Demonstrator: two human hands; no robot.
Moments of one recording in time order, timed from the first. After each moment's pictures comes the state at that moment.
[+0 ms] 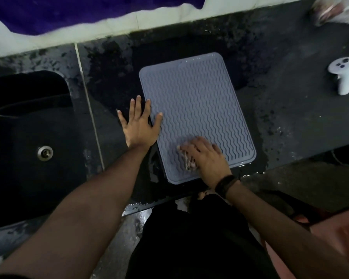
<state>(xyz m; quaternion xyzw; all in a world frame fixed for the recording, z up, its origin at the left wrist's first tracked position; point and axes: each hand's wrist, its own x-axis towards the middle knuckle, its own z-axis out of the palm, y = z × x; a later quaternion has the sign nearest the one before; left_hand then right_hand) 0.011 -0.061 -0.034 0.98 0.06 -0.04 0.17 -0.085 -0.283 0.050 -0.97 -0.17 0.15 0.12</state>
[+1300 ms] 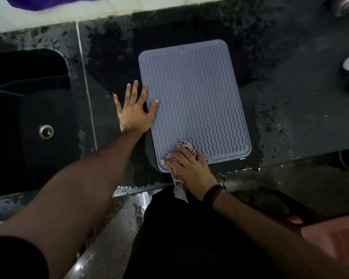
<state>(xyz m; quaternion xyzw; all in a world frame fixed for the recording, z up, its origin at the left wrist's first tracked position) 0.011 -0.061 -0.031 0.98 0.07 -0.07 0.15 -0.127 -0.284 0.038 -0.94 -0.28 0.19 0.08</state>
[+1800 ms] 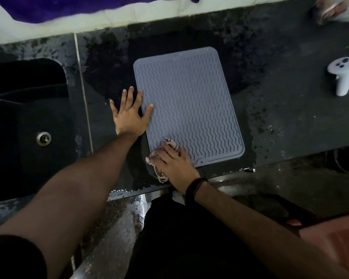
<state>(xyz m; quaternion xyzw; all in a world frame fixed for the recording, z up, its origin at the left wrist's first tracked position) 0.009 -0.062 -0.029 0.98 0.07 -0.07 0.15 -0.117 -0.257 0.035 -0.93 -0.32 0.18 0.07</state>
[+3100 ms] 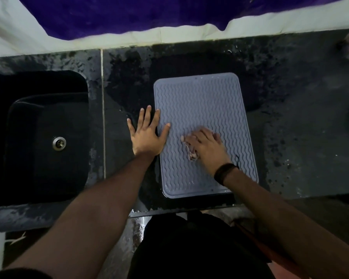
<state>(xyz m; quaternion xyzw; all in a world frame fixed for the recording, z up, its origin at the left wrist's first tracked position) 0.013 -0.072 -0.047 0.98 0.11 -0.02 0.16 0.011 -0.297 0.030 -0.95 -0.25 0.15 0.07</state>
